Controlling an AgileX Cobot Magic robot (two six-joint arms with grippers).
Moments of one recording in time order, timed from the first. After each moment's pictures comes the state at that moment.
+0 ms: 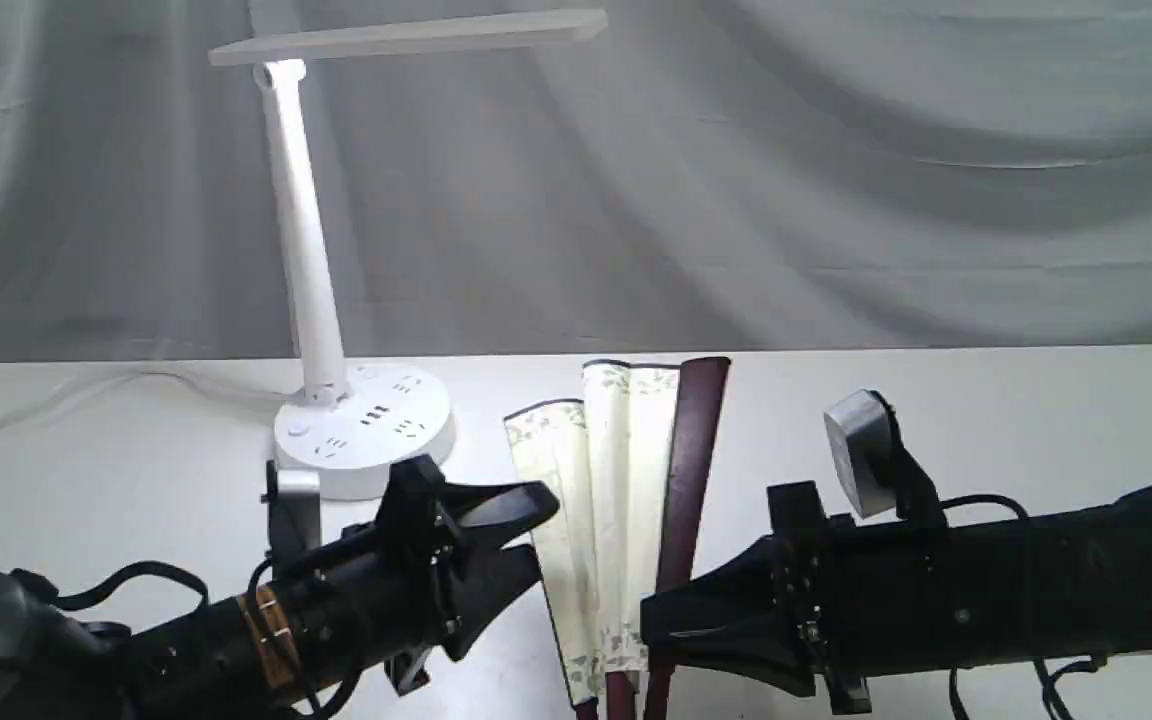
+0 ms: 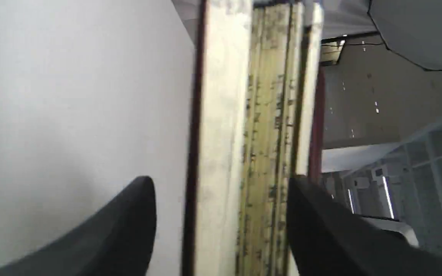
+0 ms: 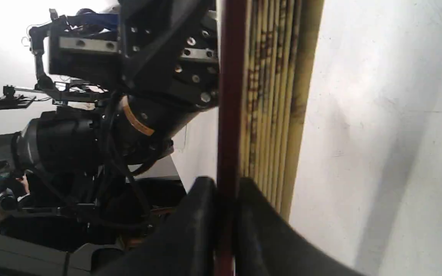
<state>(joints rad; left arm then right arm) -0.36 2.13 -0.79 0.64 -1.21 -1.64 -0.01 1.93 -0.84 1.62 1.20 -1.19</state>
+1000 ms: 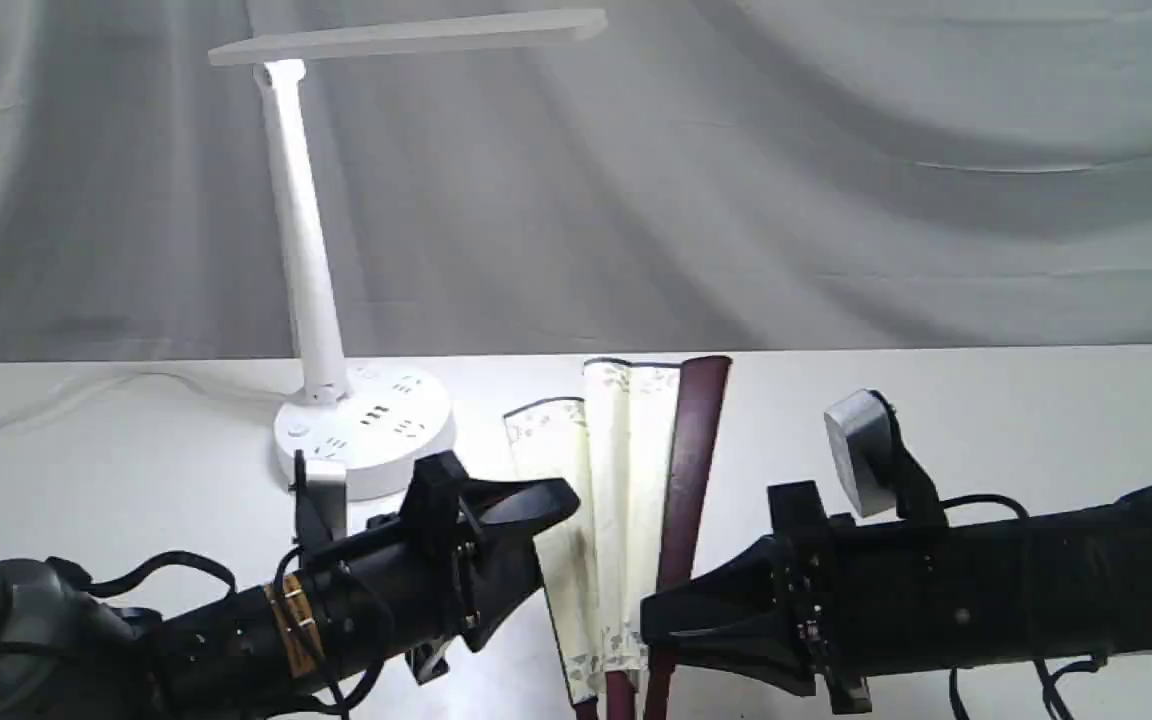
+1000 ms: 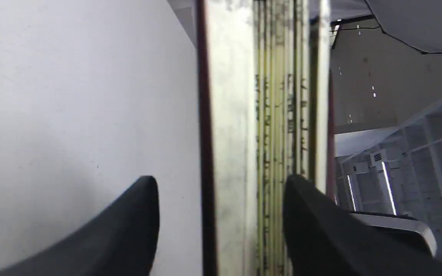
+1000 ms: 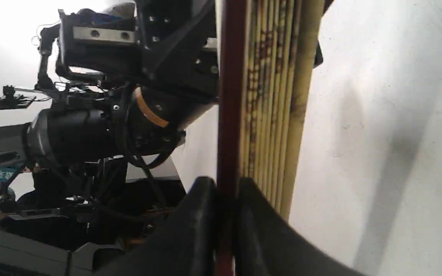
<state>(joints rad) -0.37 2.18 -0.85 0.67 -1.21 -1.64 -0.01 1.93 -0.84 1.62 1.20 -1.19</state>
